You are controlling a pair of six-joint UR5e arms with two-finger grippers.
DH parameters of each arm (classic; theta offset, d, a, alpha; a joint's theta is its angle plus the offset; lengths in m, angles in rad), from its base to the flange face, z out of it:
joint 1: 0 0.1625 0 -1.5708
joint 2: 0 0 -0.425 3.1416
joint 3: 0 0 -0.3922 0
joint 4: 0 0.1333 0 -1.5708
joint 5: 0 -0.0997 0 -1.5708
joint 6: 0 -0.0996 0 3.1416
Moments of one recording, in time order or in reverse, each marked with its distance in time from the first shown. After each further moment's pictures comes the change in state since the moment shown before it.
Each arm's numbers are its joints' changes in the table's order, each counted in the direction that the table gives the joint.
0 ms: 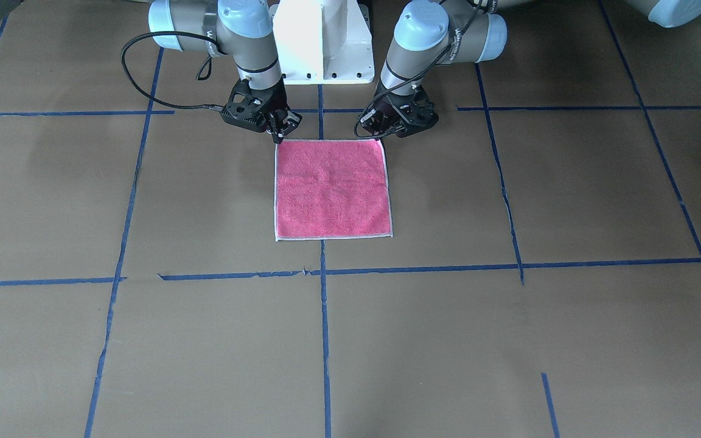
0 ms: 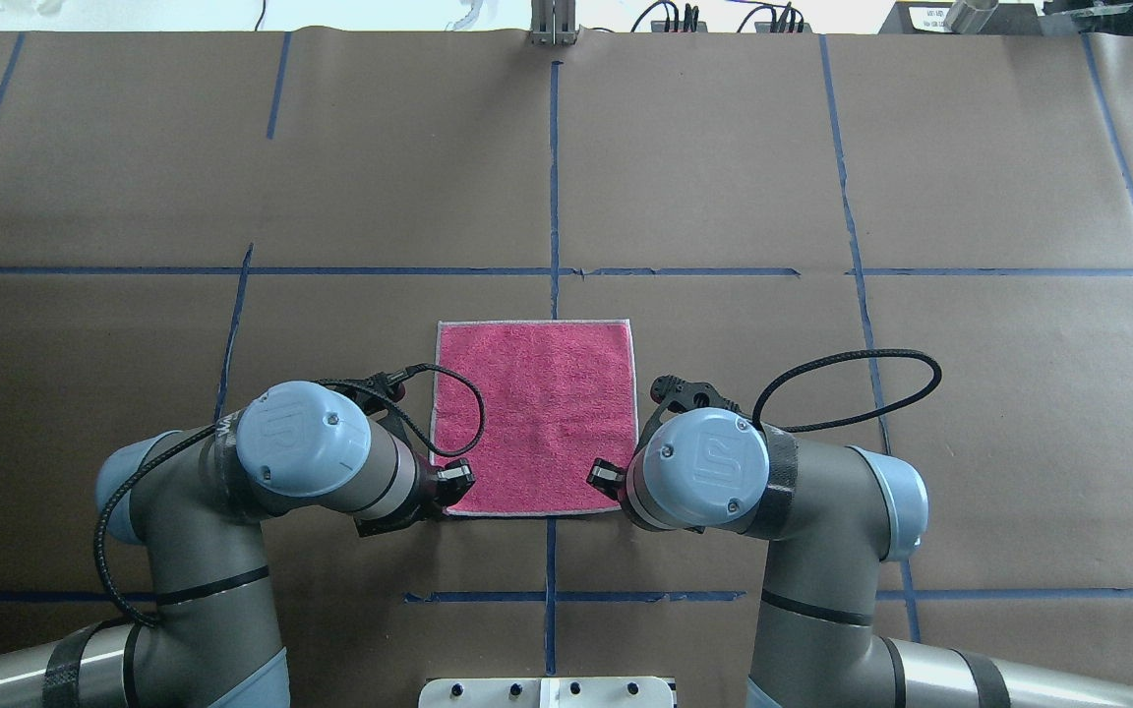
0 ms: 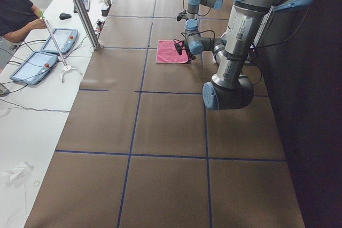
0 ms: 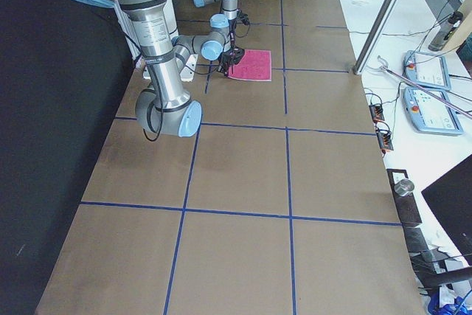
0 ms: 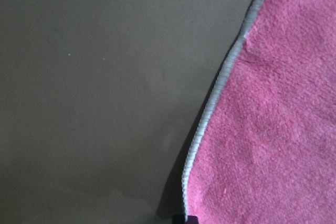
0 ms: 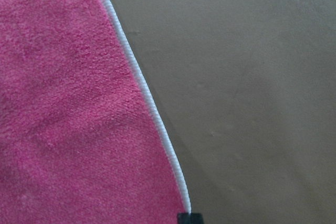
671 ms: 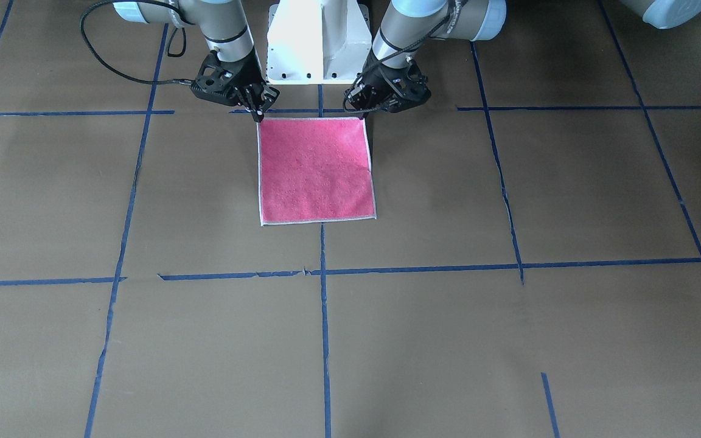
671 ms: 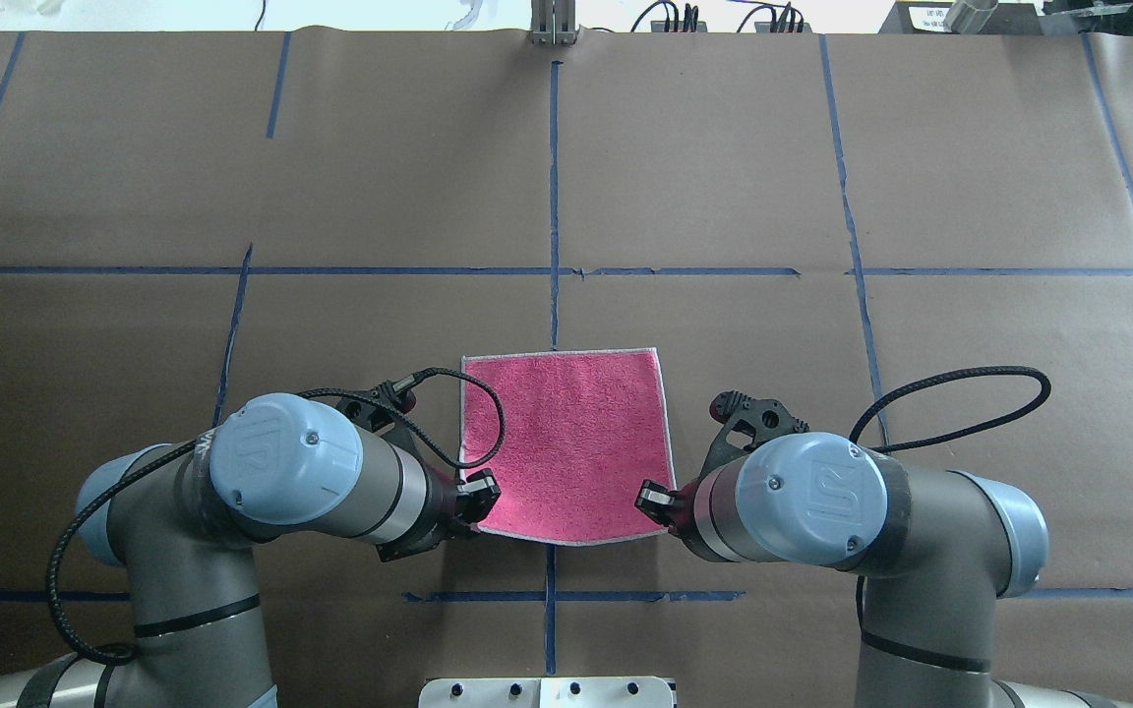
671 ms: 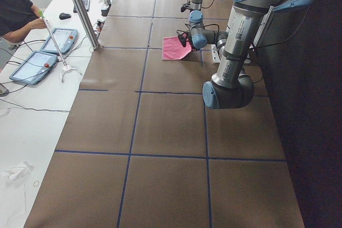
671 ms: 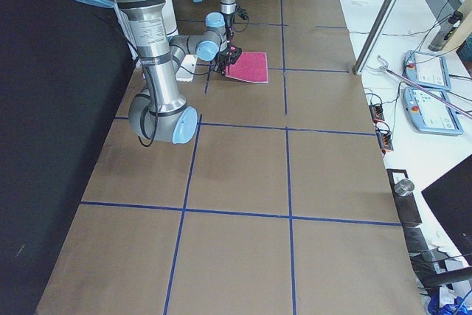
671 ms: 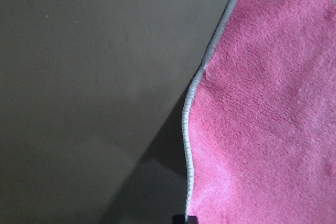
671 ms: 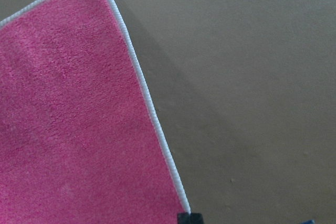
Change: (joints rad) left arm 0.033 0.011 -0.101 0.001 -0.002 0.104; right arm -0.022 0.141 0.208 -0.014 -0.003 -0.022
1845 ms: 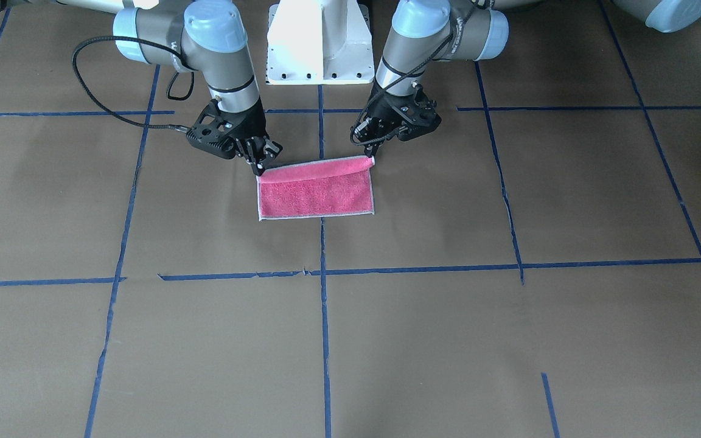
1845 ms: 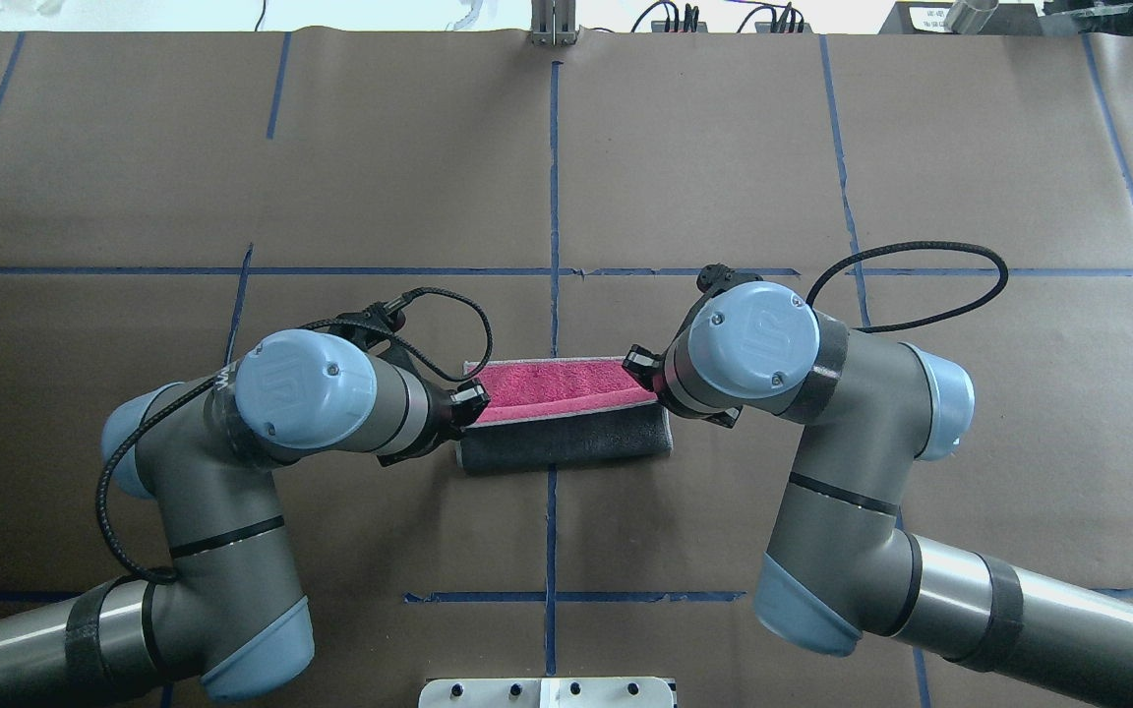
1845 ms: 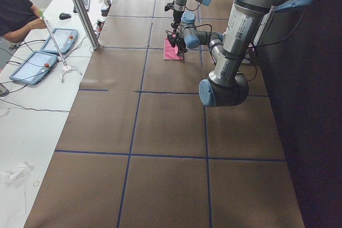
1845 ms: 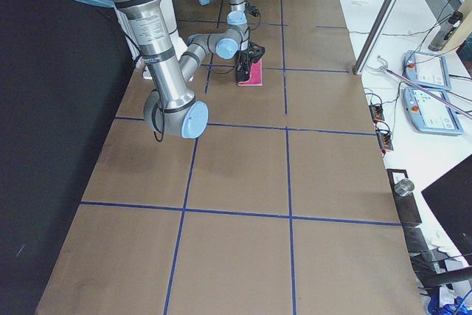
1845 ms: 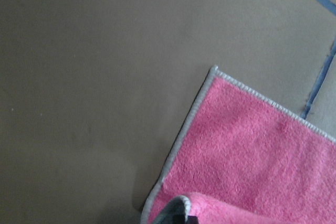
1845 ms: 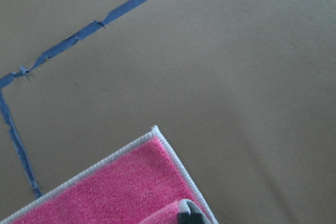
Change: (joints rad) left arm -0.108 0.061 0.135 -0.021 -0.115 -0.047; right arm 0.196 -0.163 -0.239 0.011 -0.014 0.046
